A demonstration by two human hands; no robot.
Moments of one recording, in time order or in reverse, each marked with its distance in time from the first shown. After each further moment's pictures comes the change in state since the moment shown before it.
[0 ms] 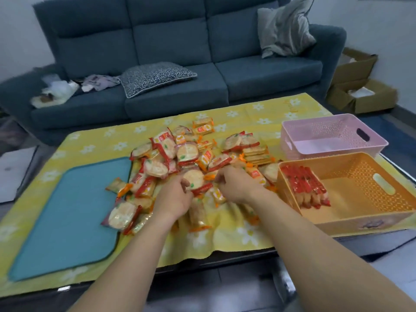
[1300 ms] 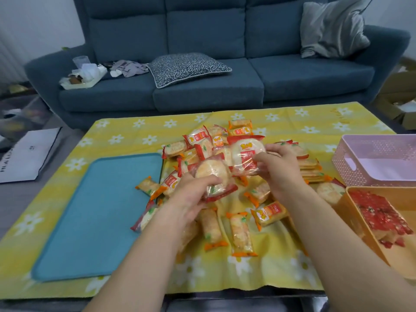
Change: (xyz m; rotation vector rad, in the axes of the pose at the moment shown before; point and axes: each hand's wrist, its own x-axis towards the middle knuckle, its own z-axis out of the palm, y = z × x) left_hand 0.044 -0.029 -0.056 -1.129 -0.155 -0.412; right_hand 0.075 -0.048 0.008 1.178 0.356 0.247
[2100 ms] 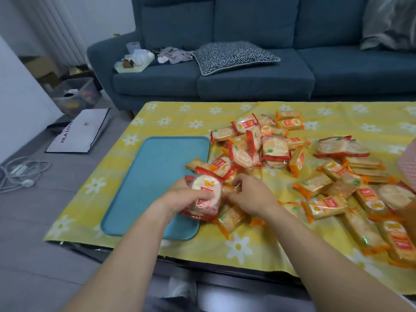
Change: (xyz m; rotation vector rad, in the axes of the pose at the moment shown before) left_hand -0.021 -0.024 -0.160 0.394 0.046 -0.014; right_hand -0.057 0.103 0.115 -1.215 -0.436 -0.229
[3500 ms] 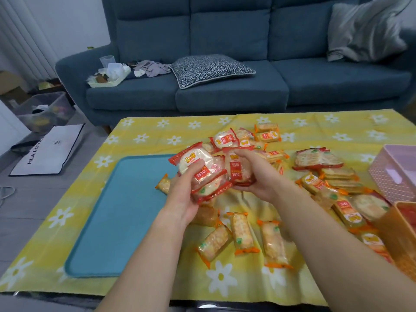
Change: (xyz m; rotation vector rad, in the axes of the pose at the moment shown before) left_hand 0.042 0.059 0.056 -0.858 0.000 0.115; right_hand 0.055 0.012 -0.082 1.194 -0.085 0.228
